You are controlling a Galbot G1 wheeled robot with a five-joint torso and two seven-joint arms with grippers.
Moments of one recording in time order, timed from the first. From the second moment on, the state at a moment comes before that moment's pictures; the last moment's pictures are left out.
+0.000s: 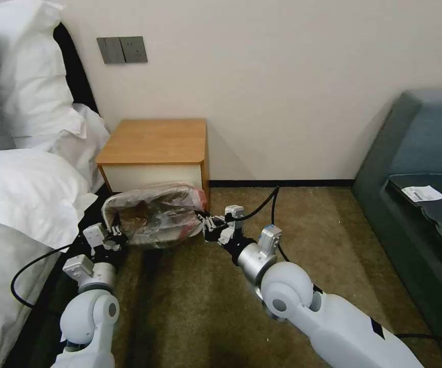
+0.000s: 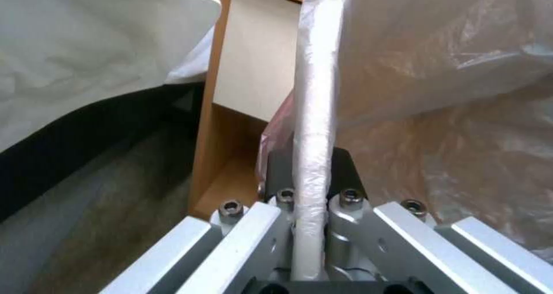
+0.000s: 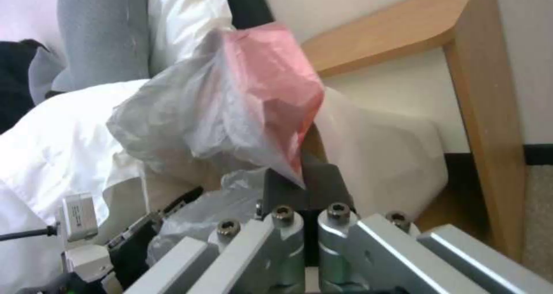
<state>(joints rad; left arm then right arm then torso) 1.38 -1.49 -0.73 -1.98 -0.42 0.21 -0.09 -0.89 1.05 -0.27 2.03 0.92 -0.13 0.27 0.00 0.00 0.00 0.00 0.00</state>
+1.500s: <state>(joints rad) 1.48 -1.46 -0.72 -2.11 -0.57 0.29 -0.09 -0.92 1.05 -0.15 1.87 0.72 -0.05 0.17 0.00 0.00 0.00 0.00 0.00</state>
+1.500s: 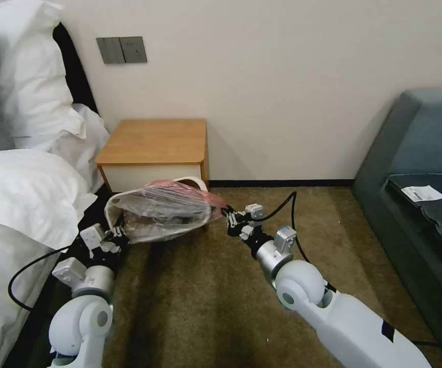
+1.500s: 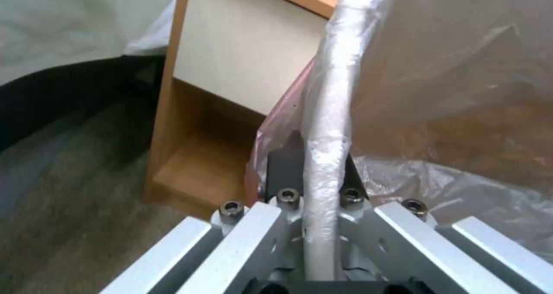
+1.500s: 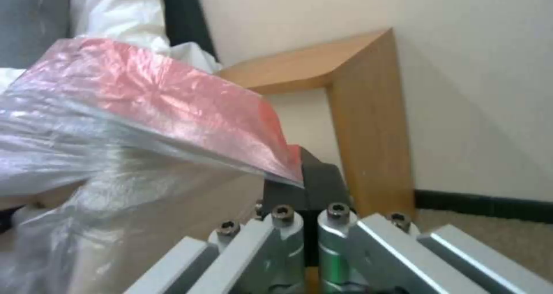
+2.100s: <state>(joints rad) 1.56 -1.45 -0.69 -2.16 -0.52 0.28 -0.07 -0.87 1.05 -0.12 1.81 0.69 -0.03 0.15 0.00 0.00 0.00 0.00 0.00</state>
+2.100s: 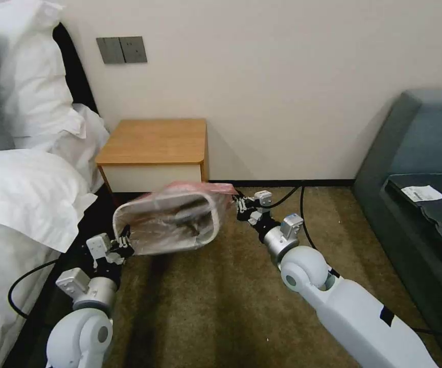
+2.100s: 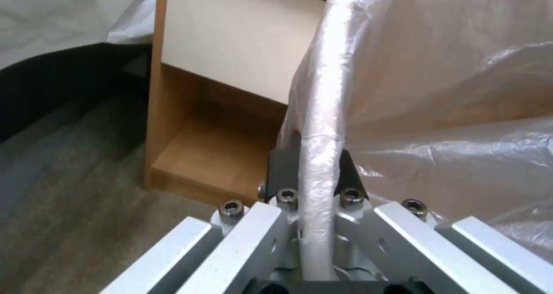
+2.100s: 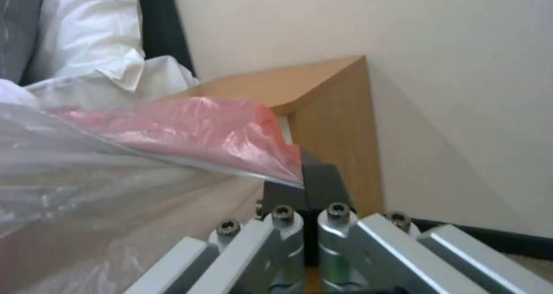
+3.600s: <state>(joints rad) 1.61 -1.46 -0.67 -2.35 -0.64 0.34 -0.10 -0.79 1.12 -0.19 1.51 0.60 0.02 0.13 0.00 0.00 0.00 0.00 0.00</state>
